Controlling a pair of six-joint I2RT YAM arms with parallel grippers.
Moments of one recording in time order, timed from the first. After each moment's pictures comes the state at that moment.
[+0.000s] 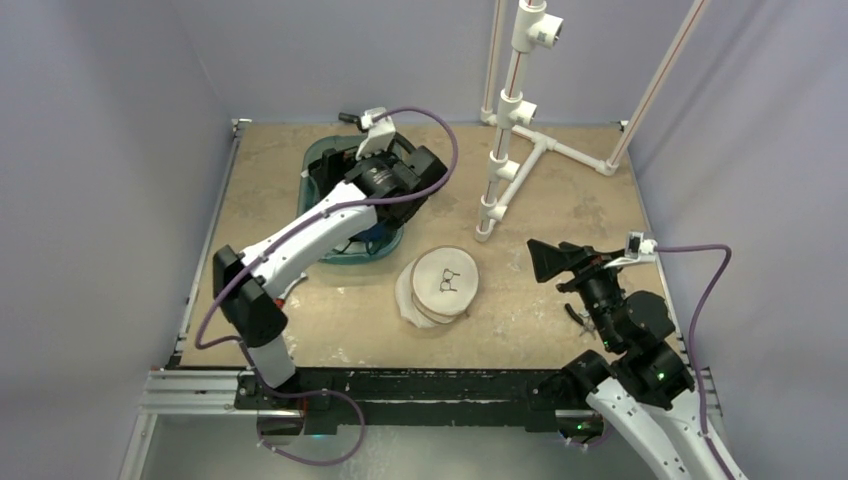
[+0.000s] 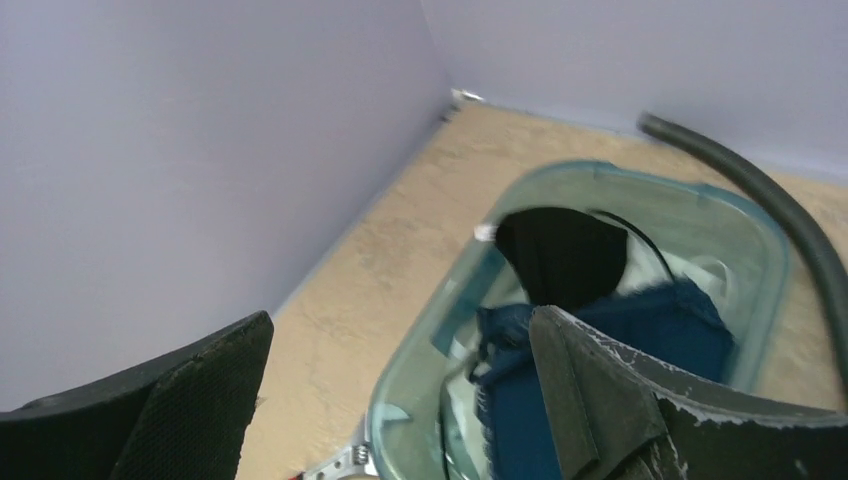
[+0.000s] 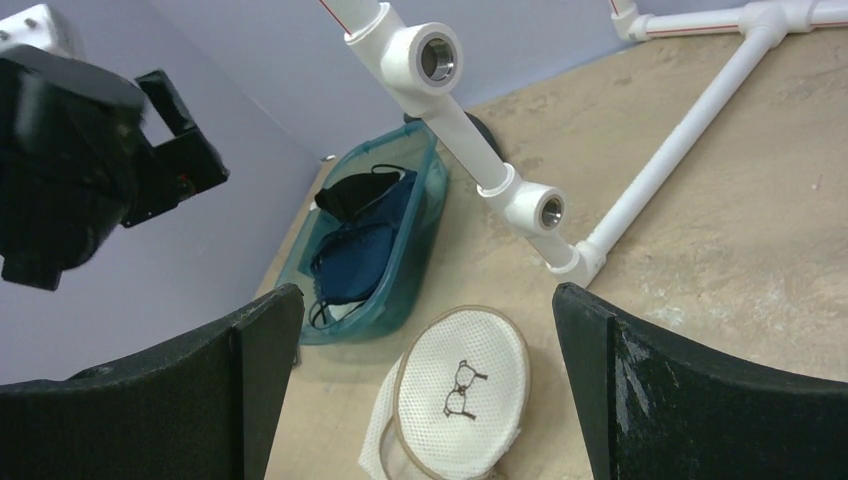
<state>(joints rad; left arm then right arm) -0.83 1.77 1.79 -1.34 -1.54 -1.03 0.55 0.23 0.59 -0.32 0.24 0.61</state>
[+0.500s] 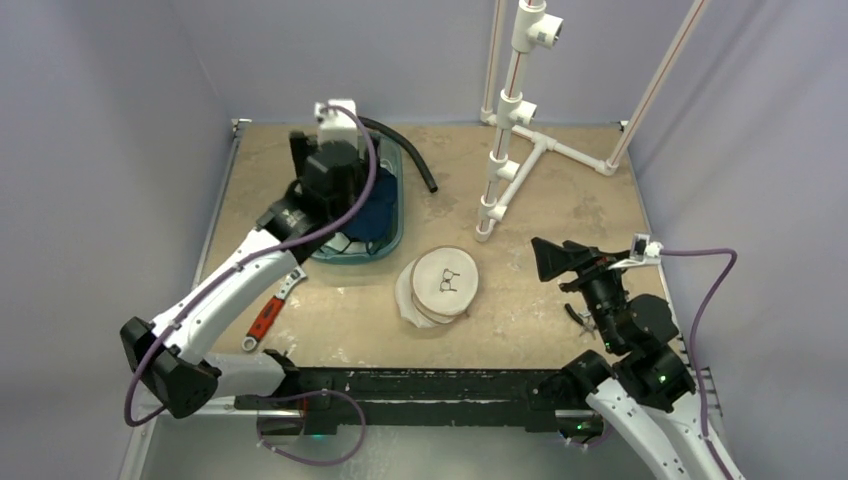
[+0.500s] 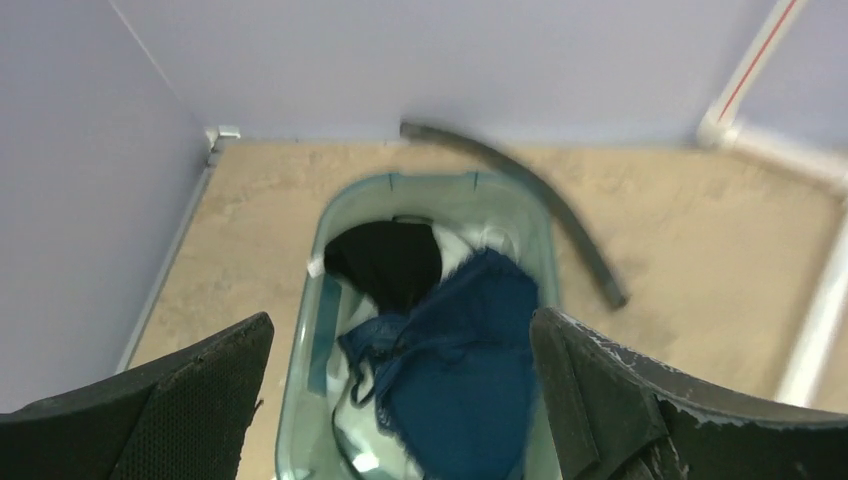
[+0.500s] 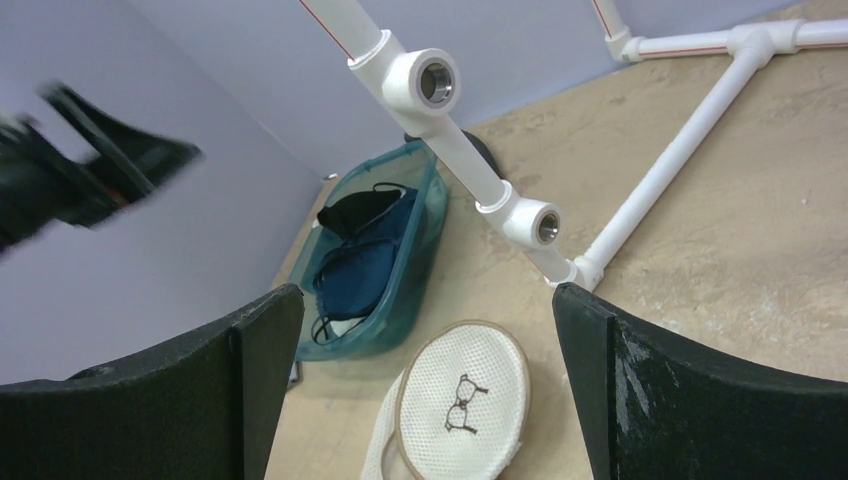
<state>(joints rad) -0.66 1.28 1.42 -0.36 -0.79 -0.13 0.55 0.20 0.59 -0.31 0.27 0.61</state>
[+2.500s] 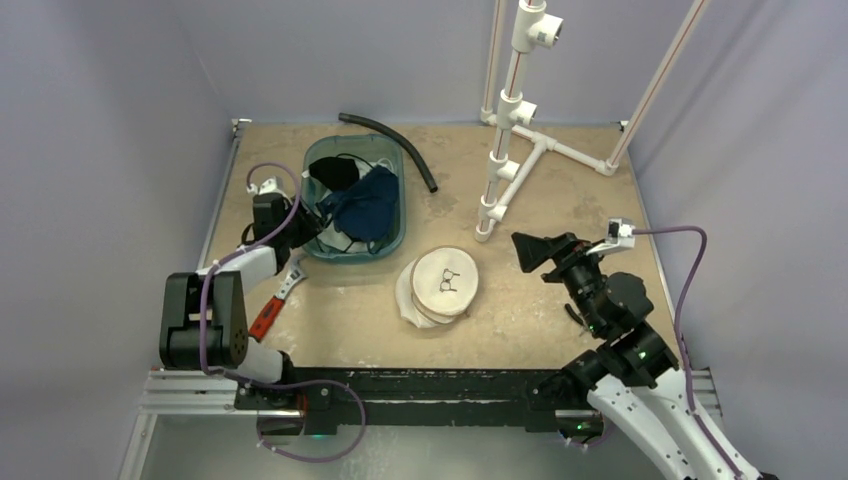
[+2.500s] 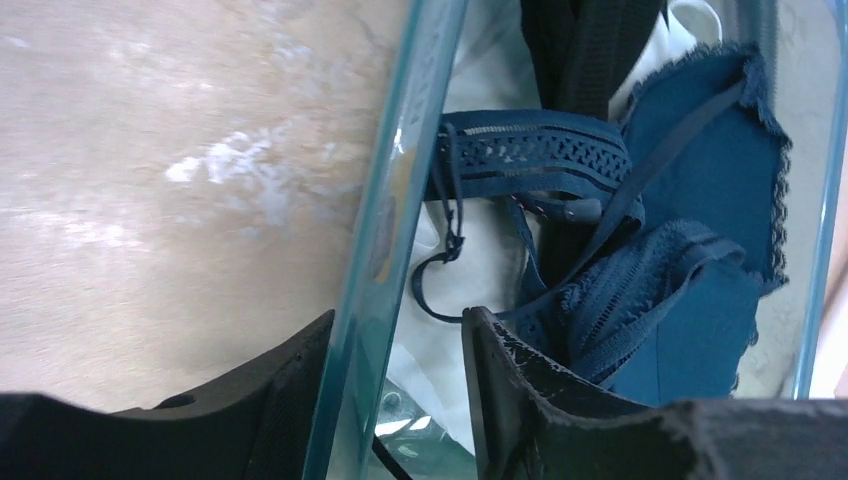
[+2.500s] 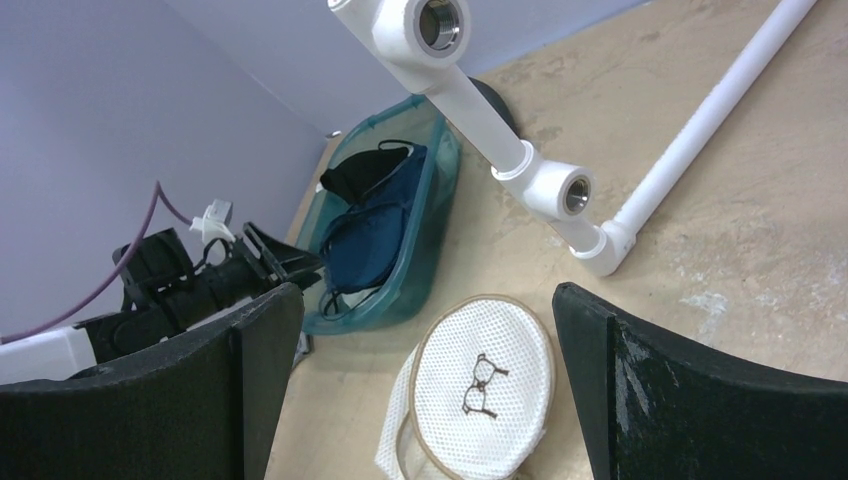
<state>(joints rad) 0.05 1.46 0.64 0.18 0.11 -0.56 0.55 0.35 0.56 -0.23 0.21 0.67</state>
